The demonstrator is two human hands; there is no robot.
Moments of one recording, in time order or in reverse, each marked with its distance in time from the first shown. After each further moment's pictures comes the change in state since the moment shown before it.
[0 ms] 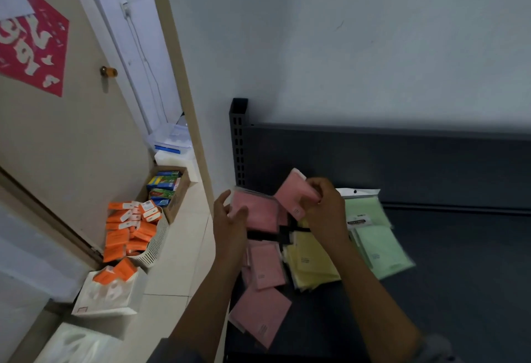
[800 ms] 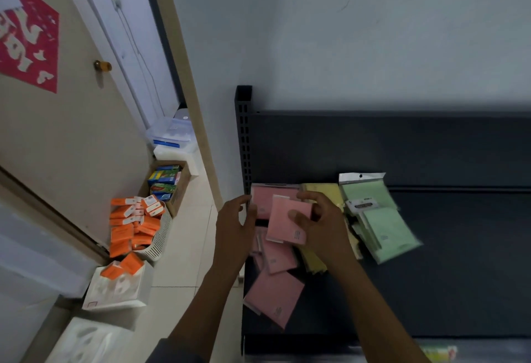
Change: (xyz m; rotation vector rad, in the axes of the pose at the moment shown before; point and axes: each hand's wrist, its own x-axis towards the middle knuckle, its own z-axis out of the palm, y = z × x) left_hand -0.013 -0.012 -0.032 0.492 -0.170 0.251; right_hand -0.057 0.012 0.014 0.176 -0.132 0.121
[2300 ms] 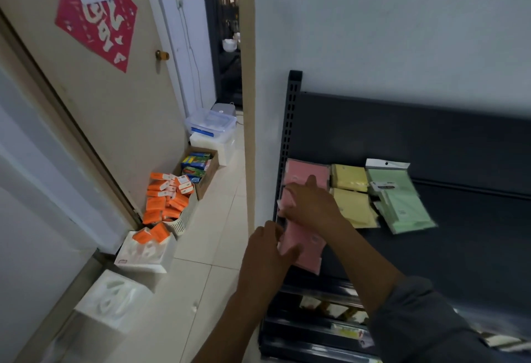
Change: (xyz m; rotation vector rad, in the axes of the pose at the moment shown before) left_hand -0.151 -0.001 -0.030 0.192 -0.092 -0.045; right_hand -0.029 -0.017 0.057 -1.206 -0.409 -0.182
